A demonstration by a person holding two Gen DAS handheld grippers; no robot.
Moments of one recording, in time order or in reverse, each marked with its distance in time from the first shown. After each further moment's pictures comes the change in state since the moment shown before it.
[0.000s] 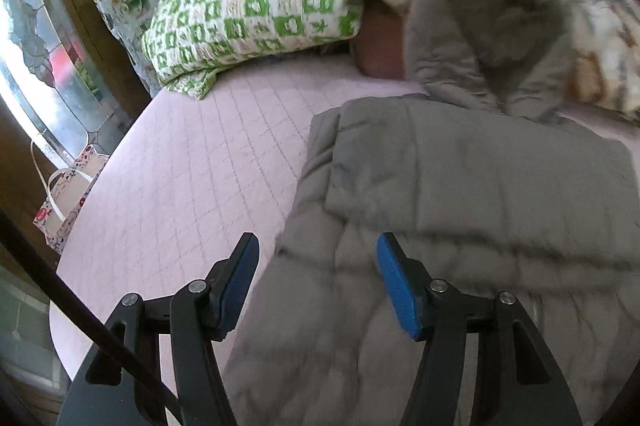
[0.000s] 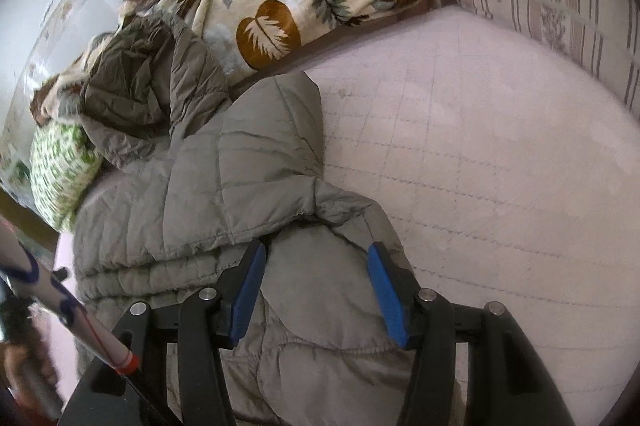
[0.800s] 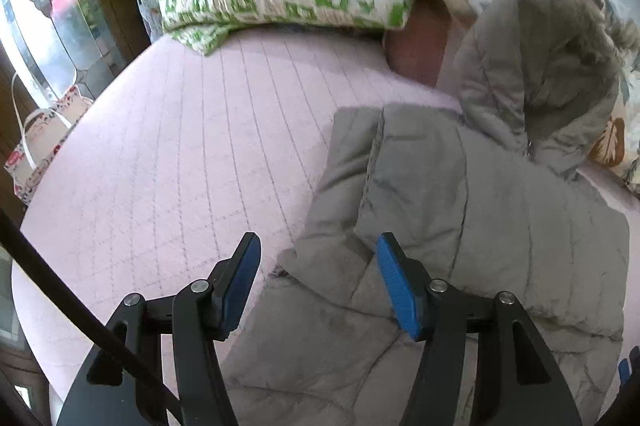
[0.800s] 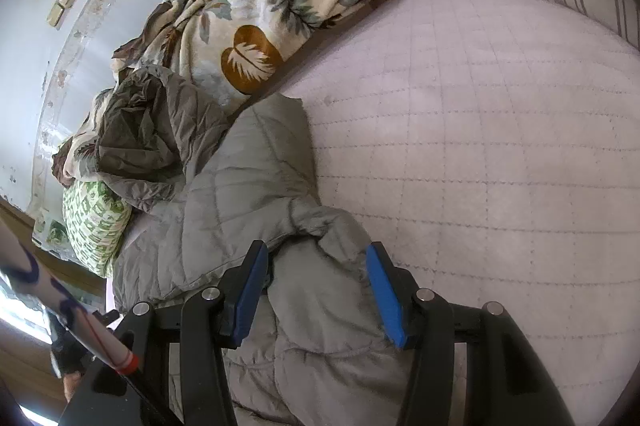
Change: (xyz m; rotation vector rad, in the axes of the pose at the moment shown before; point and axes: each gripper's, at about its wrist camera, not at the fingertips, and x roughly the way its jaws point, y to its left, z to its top) left arm 0.054 0.034 0.040 -0.213 0.109 -0.072; right arm -0.004 -0.045 0.008 0.240 0.004 0.180
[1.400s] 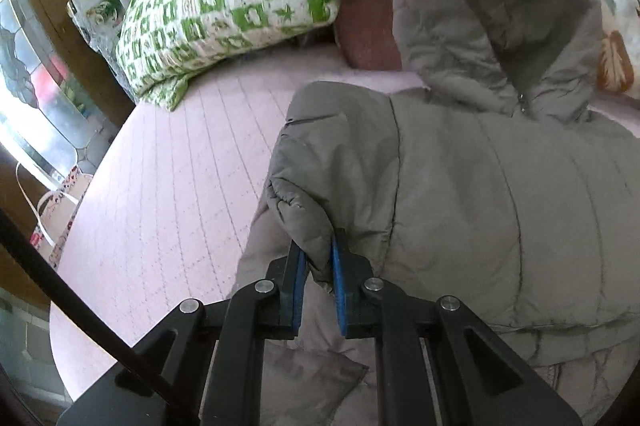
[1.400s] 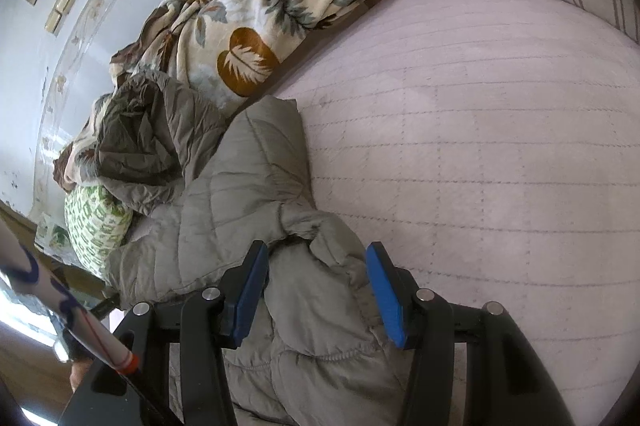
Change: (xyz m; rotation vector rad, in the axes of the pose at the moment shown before) left arm 0.031 -0.074 -0.012 0.249 -0.058 0.127; right arm 0.002 -0.008 0.003 0.019 0.012 0.002
